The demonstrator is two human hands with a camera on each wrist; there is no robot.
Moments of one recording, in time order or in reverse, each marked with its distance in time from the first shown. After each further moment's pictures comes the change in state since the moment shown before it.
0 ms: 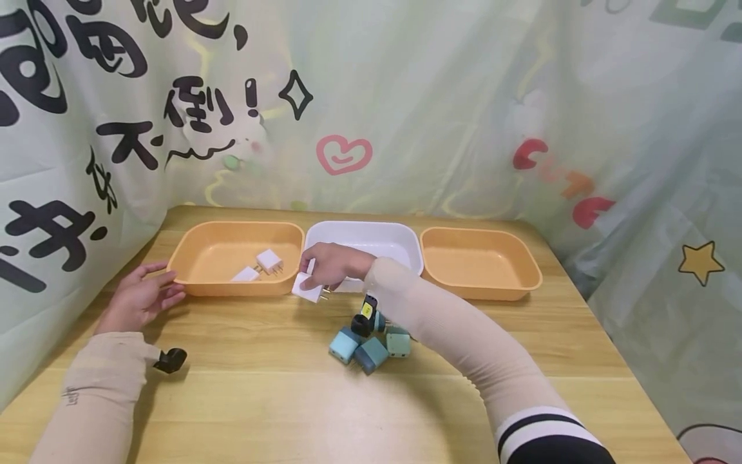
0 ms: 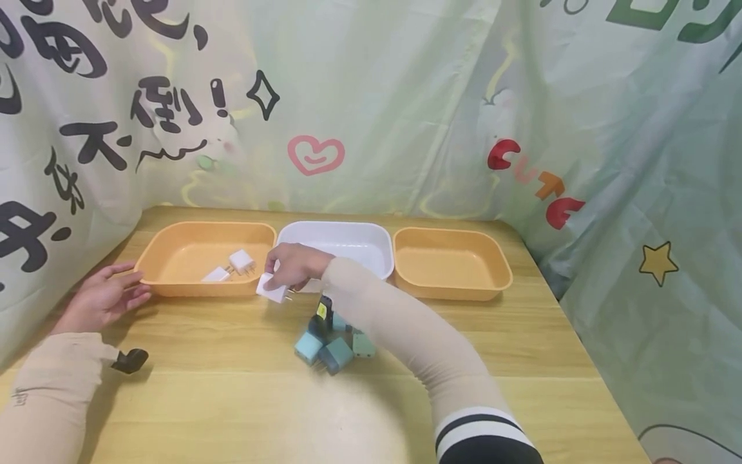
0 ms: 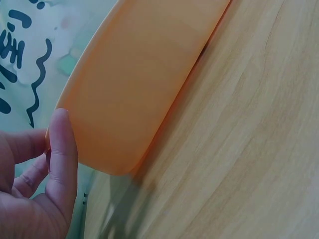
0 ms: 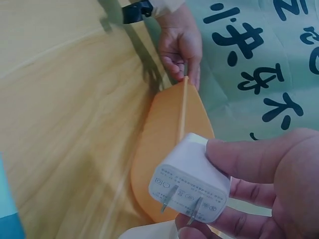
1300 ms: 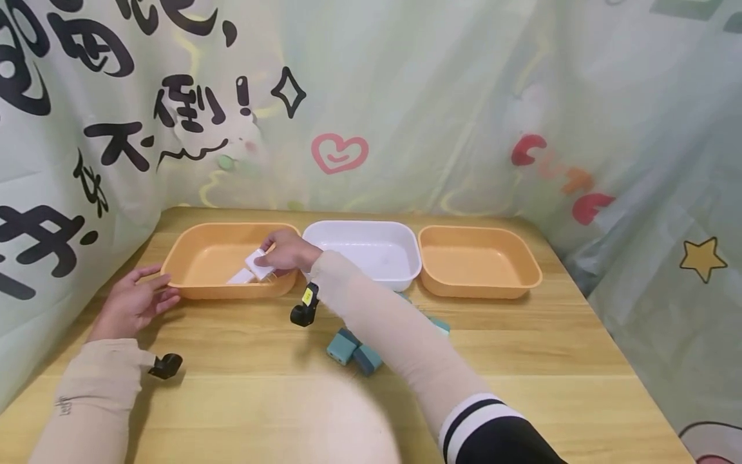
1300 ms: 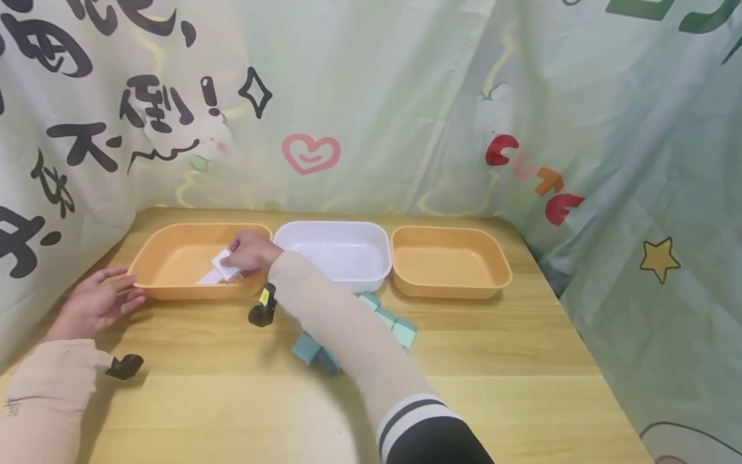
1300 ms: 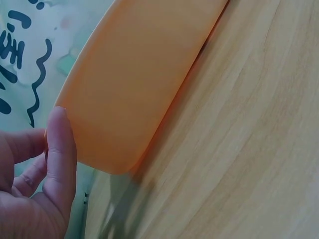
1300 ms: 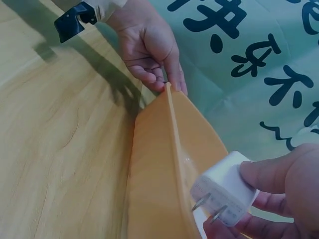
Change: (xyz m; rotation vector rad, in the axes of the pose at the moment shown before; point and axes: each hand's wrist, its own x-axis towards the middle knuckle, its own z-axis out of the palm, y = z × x) left_hand 0.000 -0.002 -0.001 -0.016 -0.016 0.002; right_hand 0.079 -0.027 0.026 0.433 0.240 0.011
